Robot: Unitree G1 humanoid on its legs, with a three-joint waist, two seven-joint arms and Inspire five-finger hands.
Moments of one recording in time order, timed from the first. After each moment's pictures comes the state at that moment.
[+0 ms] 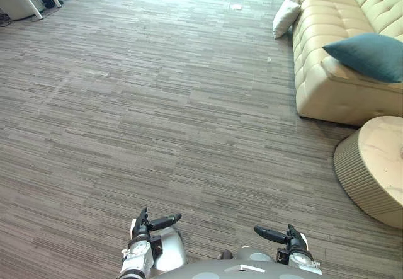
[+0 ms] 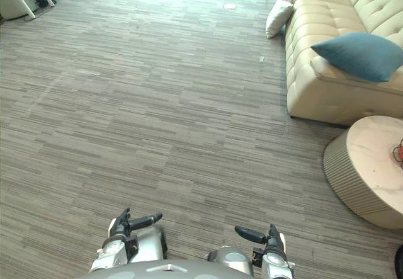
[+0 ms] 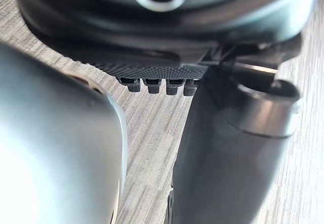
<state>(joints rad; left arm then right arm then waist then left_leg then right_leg) 0.04 0.04 0.22 0.94 -0.10 -0.04 0.15 0.06 -0.05 -0.26 1.00 -0.04 0.03 -0.18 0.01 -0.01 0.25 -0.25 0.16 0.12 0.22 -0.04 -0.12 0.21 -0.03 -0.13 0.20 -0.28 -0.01</state>
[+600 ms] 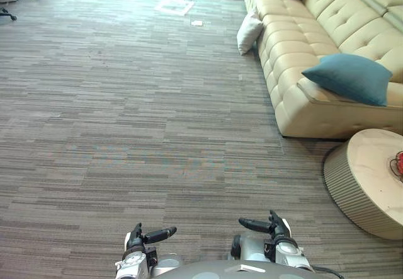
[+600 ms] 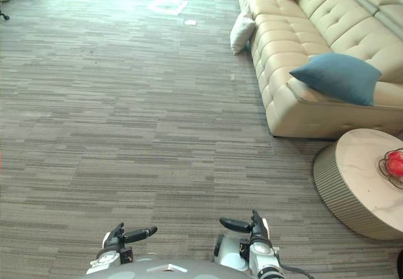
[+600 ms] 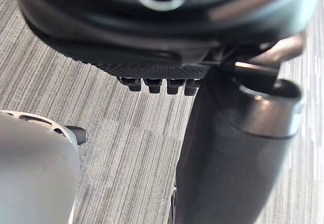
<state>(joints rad) 0.04 0.08 0.15 1.06 -0.10 -0.03 0.16 -0.03 -0.04 -0.17 1.00 -0.04 -0.01 -0.15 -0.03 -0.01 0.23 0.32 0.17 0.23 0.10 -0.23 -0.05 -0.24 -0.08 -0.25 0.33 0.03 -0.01</state>
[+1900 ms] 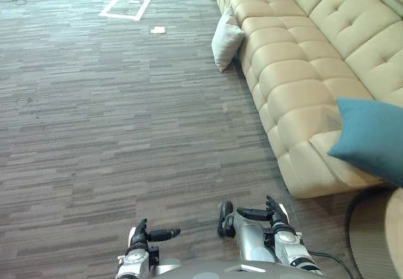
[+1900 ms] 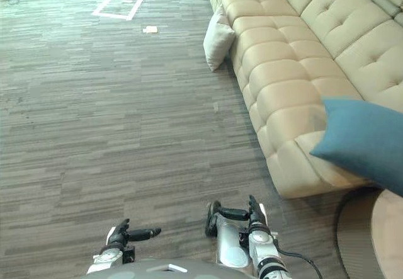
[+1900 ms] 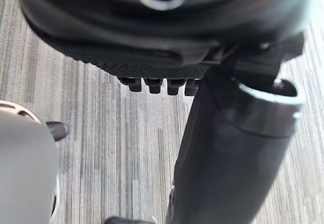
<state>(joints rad) 0.02 0.07 0.04 1.05 -0.06 -0.04 0.15 -0.05 -0.07 -0.12 0.96 -0.07 -0.01 -0.15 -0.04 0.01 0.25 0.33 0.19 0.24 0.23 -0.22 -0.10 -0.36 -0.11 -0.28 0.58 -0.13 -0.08</state>
